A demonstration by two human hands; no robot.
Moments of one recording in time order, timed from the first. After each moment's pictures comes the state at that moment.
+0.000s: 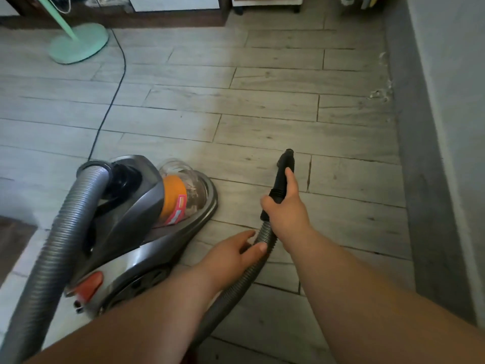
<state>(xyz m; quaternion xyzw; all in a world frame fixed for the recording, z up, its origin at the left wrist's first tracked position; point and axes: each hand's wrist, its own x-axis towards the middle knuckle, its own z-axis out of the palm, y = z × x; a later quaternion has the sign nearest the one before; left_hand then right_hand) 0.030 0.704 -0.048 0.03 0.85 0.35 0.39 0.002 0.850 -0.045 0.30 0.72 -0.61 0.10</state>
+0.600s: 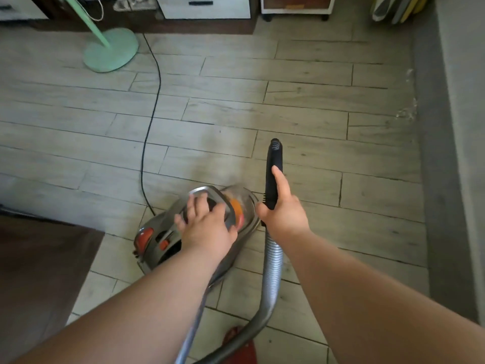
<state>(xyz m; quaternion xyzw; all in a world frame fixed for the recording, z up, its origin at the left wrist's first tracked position) -0.077 0.570 0.123 -0.01 0.97 0.00 0.23 -0.066 0.727 0.112 0.23 0.81 -0.52 0.14</state>
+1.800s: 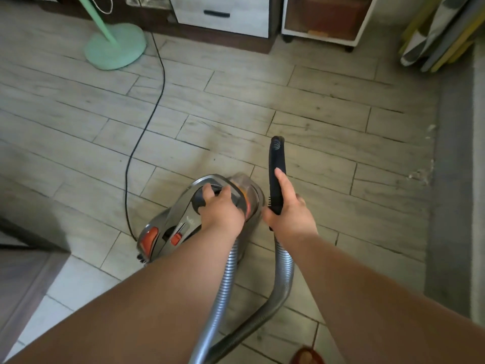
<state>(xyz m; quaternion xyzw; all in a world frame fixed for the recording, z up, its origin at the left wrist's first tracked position) -0.281 0.679 0.084 -0.21 0.92 0.21 0.25 -0.252 0.821 0.096 0.15 0.85 -0.48 0.17</state>
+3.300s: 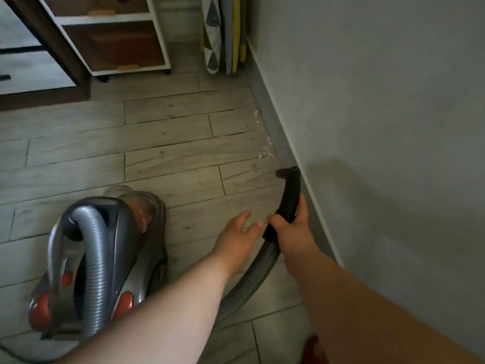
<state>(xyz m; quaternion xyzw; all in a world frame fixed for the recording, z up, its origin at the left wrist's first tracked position) -0.228 0.948 0.116 0.13 0.78 0.41 0.46 -0.151 1.051 0.108 0.51 0.54 -0.66 -0.08</state>
